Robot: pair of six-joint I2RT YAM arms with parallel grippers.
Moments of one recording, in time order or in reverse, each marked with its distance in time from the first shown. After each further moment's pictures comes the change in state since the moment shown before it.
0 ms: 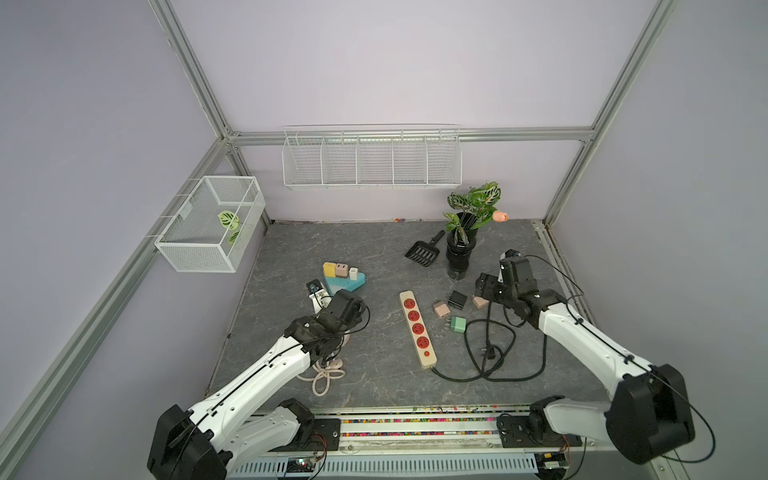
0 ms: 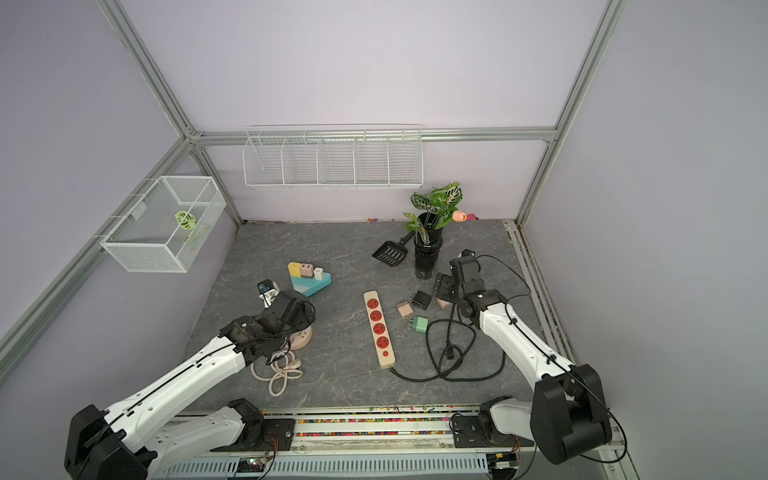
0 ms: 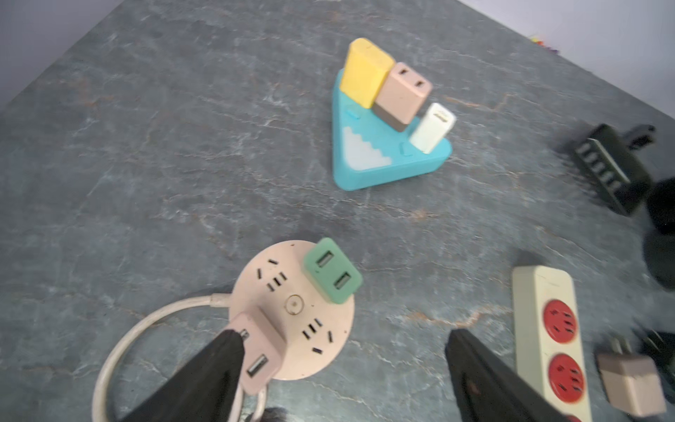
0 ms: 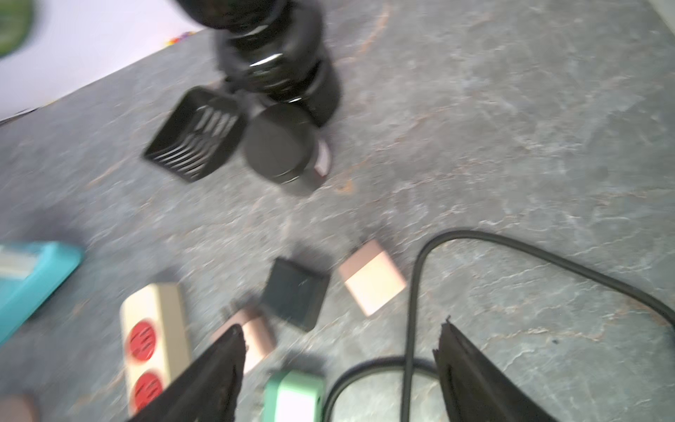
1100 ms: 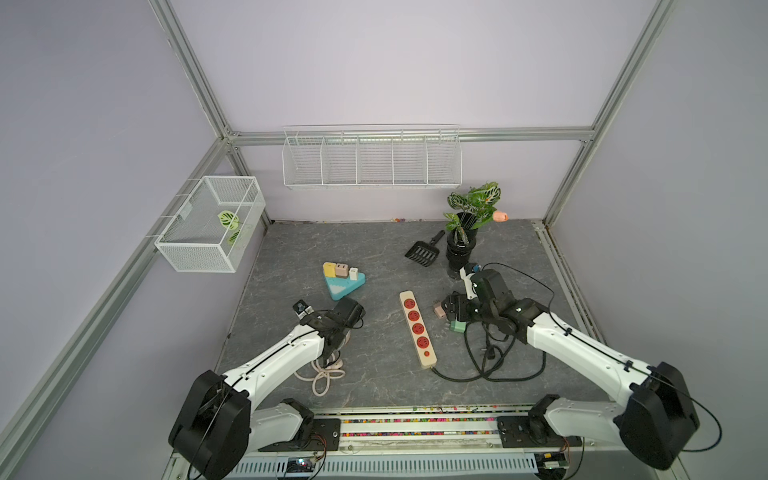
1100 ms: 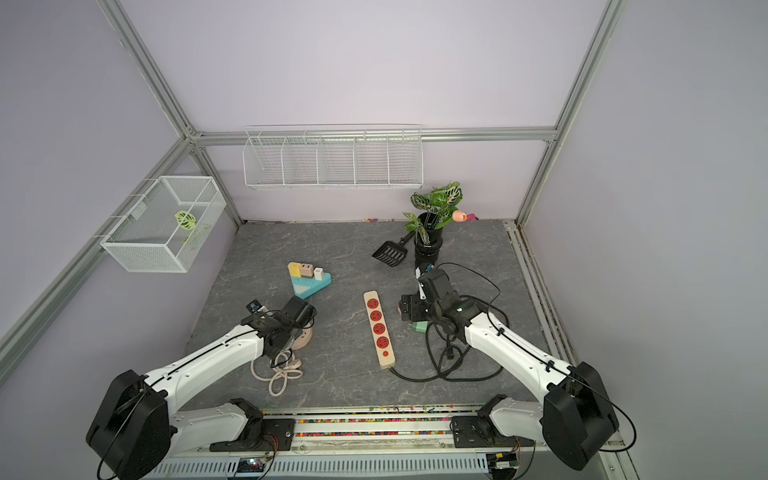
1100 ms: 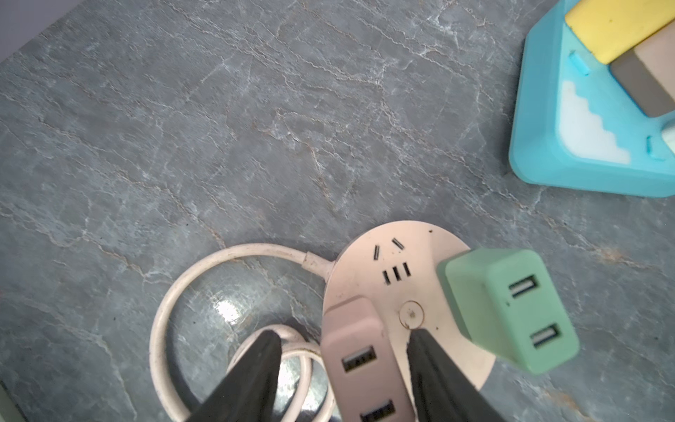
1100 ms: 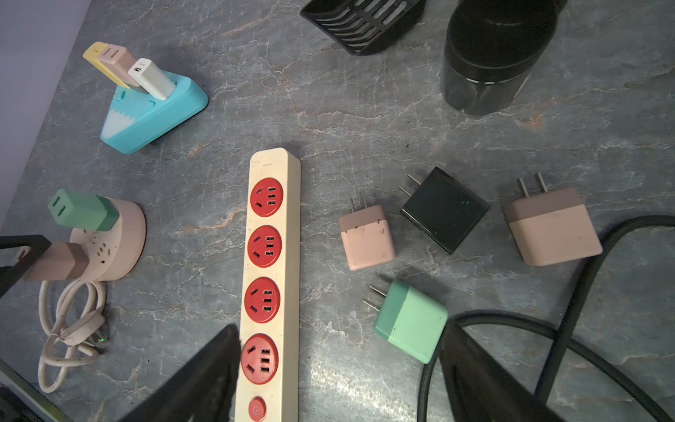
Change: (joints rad) left arm 0.041 0.184 -0.061 -0.106 -0.050 -0.352; right arm 0.255 0.010 -0.013 -0.018 -0.095 -0.044
